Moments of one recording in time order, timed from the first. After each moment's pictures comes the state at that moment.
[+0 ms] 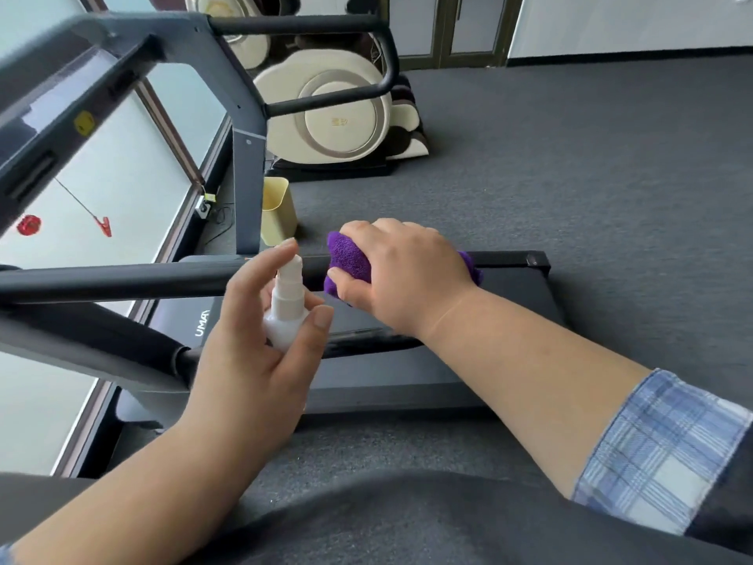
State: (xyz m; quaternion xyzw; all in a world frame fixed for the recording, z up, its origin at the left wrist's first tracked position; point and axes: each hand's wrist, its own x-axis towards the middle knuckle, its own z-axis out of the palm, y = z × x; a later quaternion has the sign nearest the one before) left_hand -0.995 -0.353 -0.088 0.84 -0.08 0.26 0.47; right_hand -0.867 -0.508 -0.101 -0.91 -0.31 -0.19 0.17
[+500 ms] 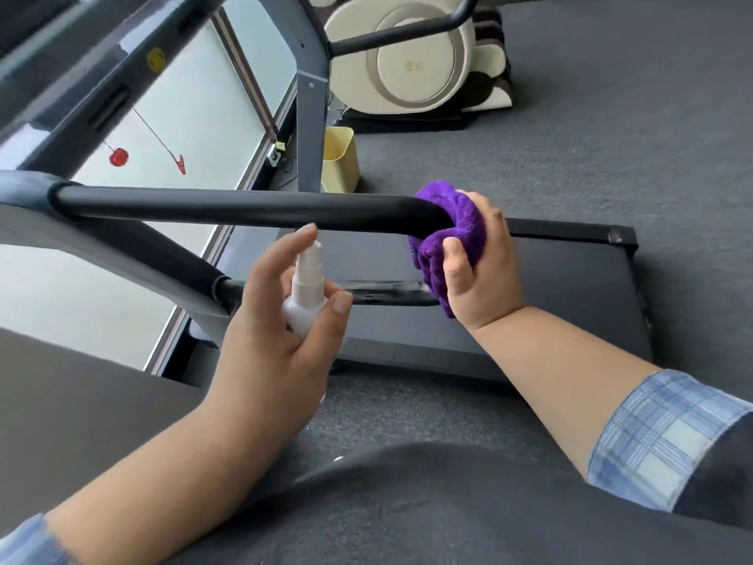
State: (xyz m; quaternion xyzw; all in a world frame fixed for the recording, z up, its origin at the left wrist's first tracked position) left_hand -1.032 -0.403 -0.101 0.87 0.01 0.24 0.42; right_hand -0.855 -0.569 -0.208 -0.77 -0.24 -0.24 0.54
